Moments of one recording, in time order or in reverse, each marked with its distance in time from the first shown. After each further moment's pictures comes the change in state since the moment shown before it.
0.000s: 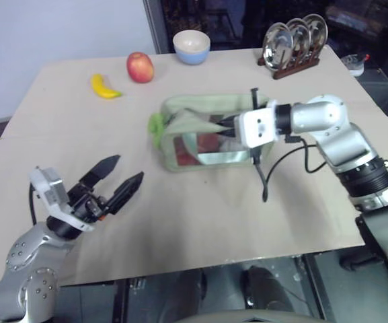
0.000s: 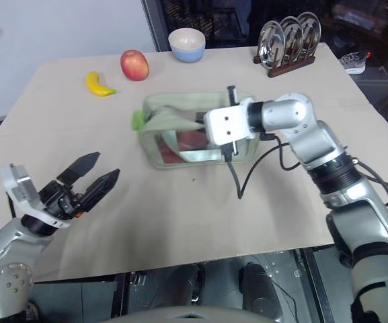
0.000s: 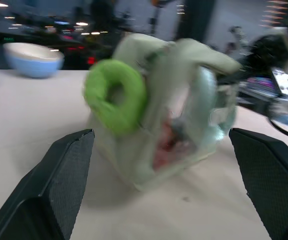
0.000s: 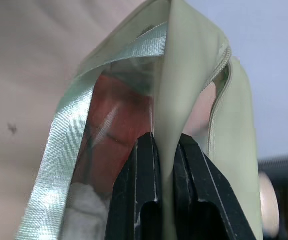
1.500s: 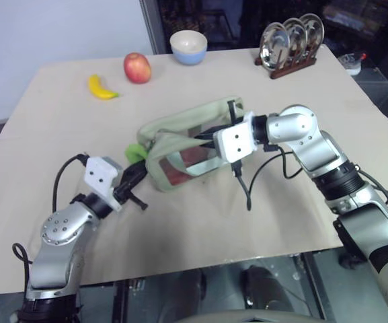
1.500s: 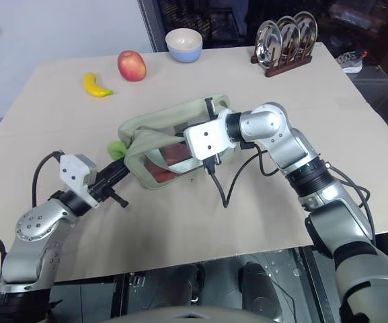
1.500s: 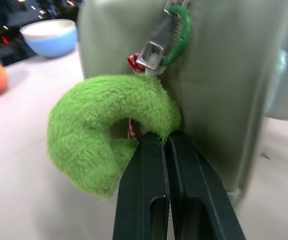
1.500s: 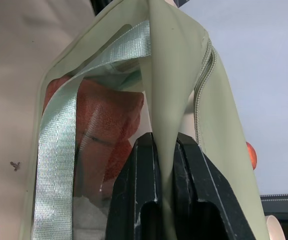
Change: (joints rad) left arm -0.177 0.047 -0.245 0.103 0.488 -0.170 0.146; right arm 0.006 0.121 -0.004 0.057 -0.077 -0.045 -0.004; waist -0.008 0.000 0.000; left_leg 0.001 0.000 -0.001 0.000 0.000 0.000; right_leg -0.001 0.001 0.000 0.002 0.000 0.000
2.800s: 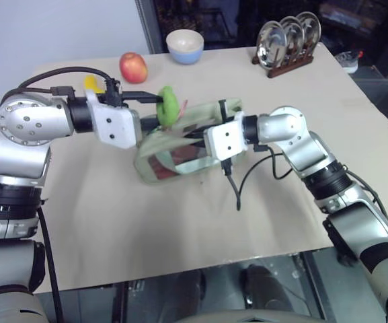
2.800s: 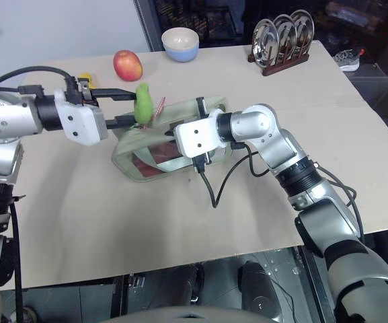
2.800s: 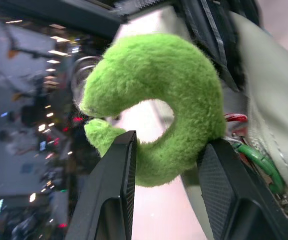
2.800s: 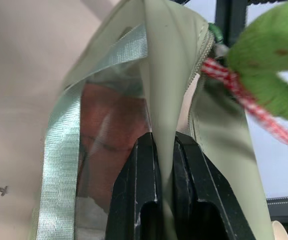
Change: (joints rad) left arm -0.776 0.457 -0.312 0.453 0.265 -0.620 -0.527; right arm -0.015 0.081 -0.008 0.048 -0.012 0.003 -0.019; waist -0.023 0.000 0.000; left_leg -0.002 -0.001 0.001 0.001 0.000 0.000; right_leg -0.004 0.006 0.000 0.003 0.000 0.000
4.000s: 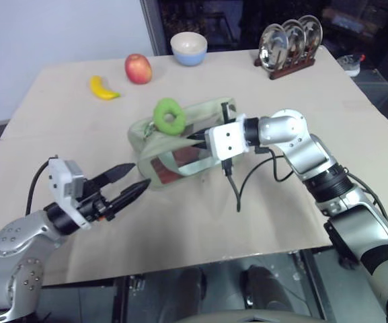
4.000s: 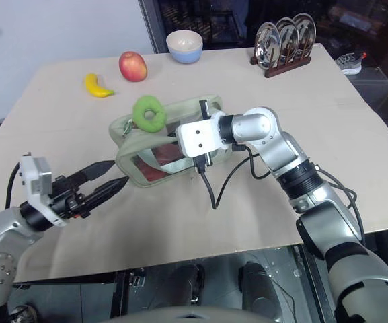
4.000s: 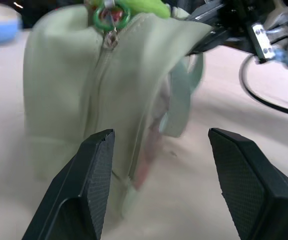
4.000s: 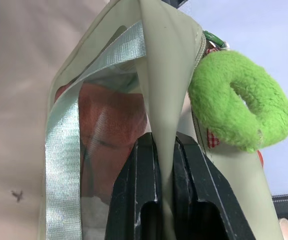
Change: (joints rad) left arm 0.893 -0.388 0.487 -0.623 -0.594 0.914 0.335; right arm 0.023 -0.014 -0.001 -0.028 0.005 0.053 0.000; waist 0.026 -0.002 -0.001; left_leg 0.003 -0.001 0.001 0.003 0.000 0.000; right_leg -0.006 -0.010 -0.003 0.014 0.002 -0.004
